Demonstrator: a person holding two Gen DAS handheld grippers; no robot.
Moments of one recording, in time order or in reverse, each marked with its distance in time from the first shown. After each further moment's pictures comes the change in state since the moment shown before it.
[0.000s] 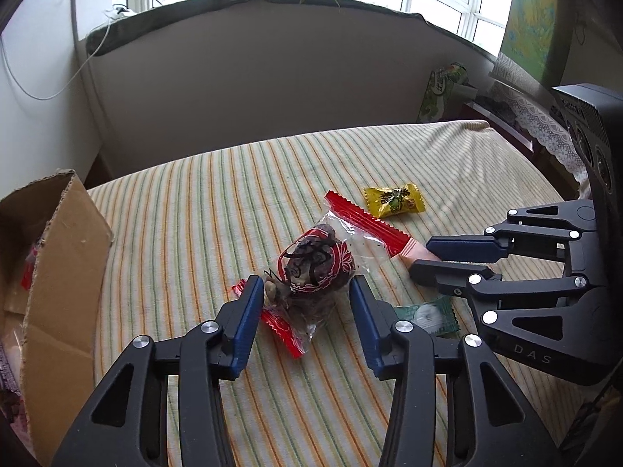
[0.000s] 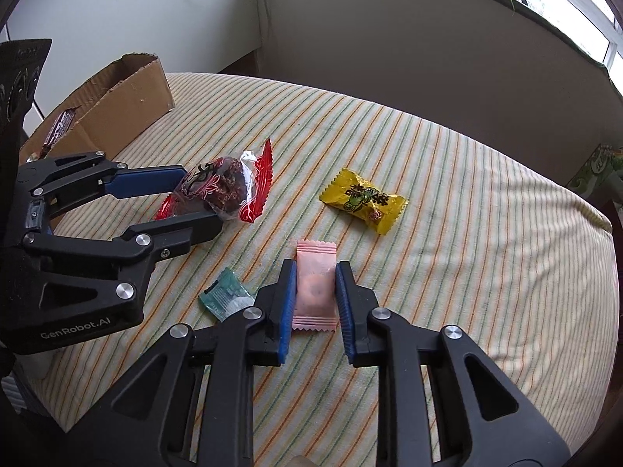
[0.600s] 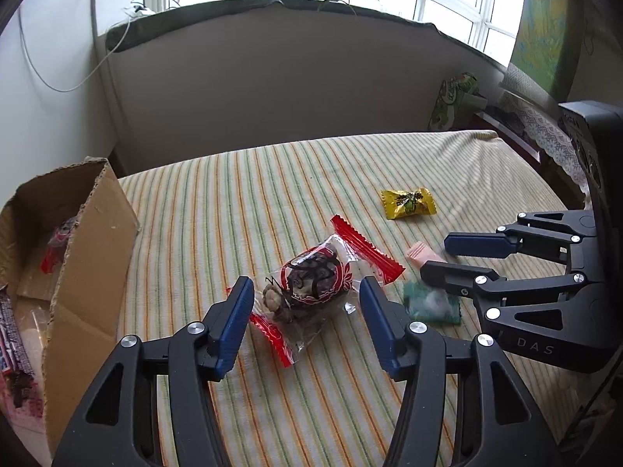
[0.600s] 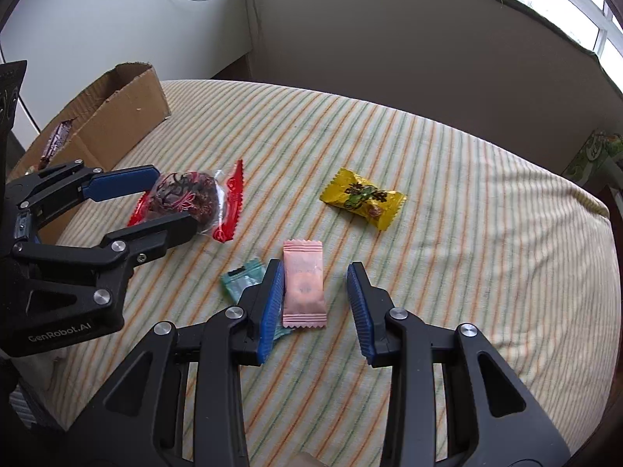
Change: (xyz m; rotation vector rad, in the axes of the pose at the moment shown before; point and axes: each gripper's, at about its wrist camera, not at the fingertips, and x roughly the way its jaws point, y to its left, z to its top) left arm -0.010 0.012 -0.005 -0.061 -0.021 0.021; right arm -0.002 -0.003 -0.001 0.060 0.006 -0.005
